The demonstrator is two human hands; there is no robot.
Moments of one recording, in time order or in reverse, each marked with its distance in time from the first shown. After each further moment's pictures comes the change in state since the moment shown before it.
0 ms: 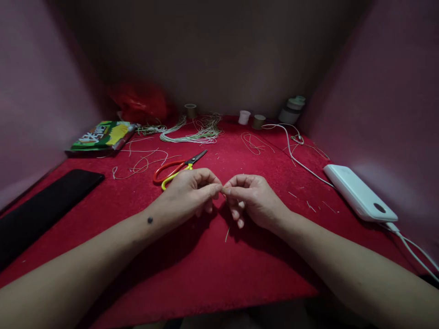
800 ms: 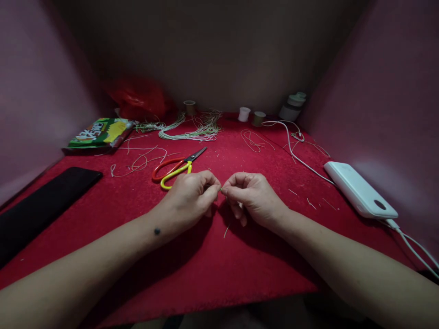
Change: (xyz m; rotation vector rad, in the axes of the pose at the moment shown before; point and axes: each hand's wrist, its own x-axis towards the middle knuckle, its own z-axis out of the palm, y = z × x) left_hand -0.004 -0.004 0.004 0.140 0.022 0.076; right_hand -0.004 -0.002 0.003 -0.180 0.053 -0.054
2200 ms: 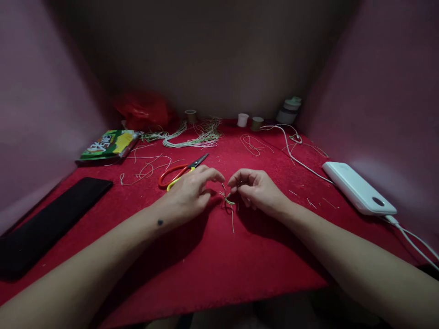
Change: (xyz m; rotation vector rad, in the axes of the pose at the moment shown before) left_hand 0.015 -0.022 -0.019 0.456 0.055 0.413; right_hand 0.013 -0.006 -0.010 -0.168 0.113 -0.067
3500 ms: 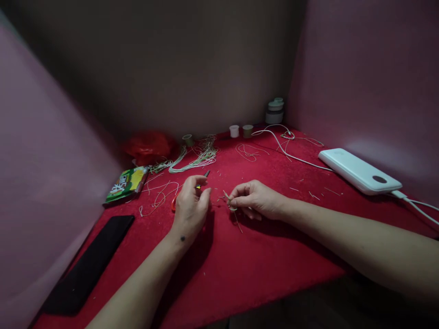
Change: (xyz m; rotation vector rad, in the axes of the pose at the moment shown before) left_hand 0.004 -0.002 0.009 -0.317 0.375 -0.294; right_hand 0.000 0.013 -0.005 0.090 -0.235 0.028
